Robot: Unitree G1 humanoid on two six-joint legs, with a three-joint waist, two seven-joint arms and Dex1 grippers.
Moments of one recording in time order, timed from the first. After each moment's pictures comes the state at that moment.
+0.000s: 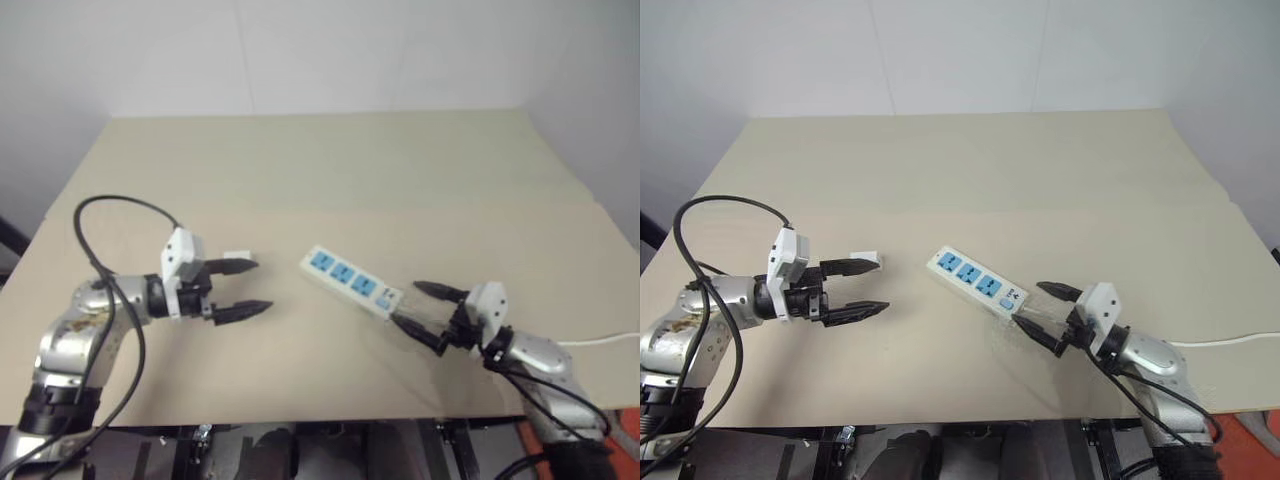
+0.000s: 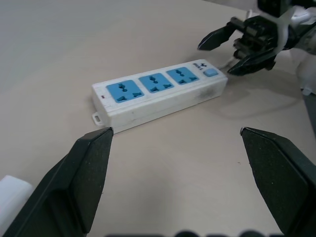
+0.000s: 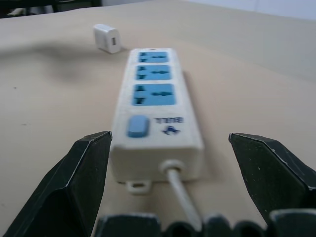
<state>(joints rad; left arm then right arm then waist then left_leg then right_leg) -0.28 0.75 0.11 -0.17 -0.56 0.49 -1.17 -0.04 -0.52 -0.05 -0.06 0.39 -0.04 0.91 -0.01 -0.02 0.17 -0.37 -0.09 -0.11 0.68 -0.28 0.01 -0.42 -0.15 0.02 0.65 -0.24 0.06</state>
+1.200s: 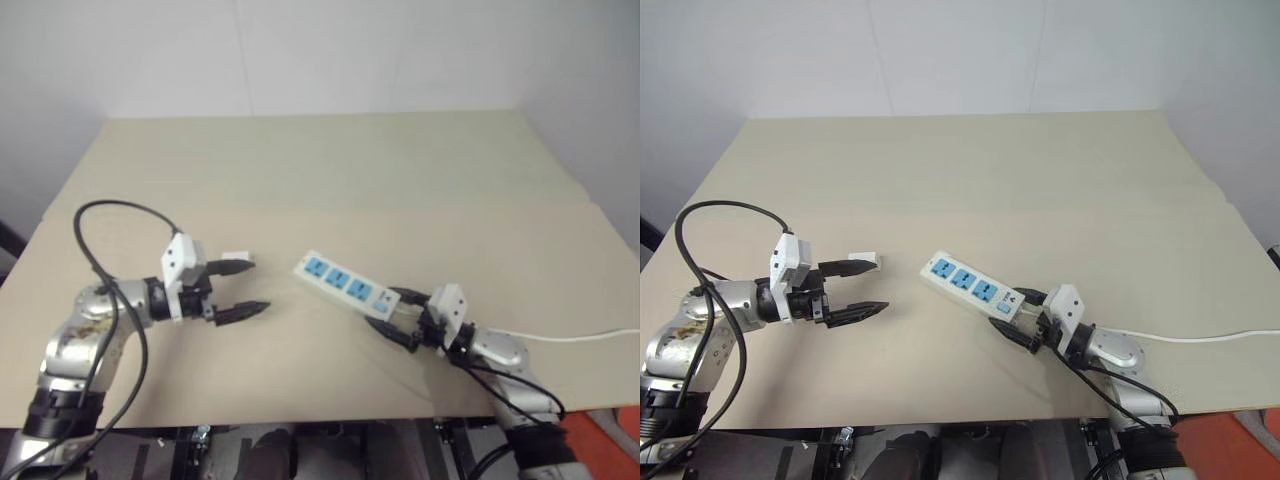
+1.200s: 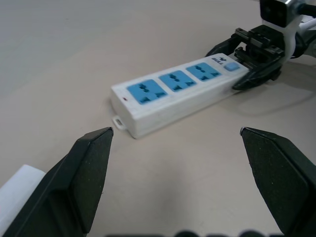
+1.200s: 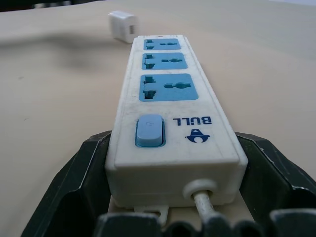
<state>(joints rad) -0.25 0.74 0.10 -0.15 -0.51 0.41 -1.12 -0.12 -0.46 0.03 0.10 0.31 -0.14 1.02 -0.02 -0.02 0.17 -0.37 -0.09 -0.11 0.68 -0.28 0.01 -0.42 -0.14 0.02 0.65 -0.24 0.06</state>
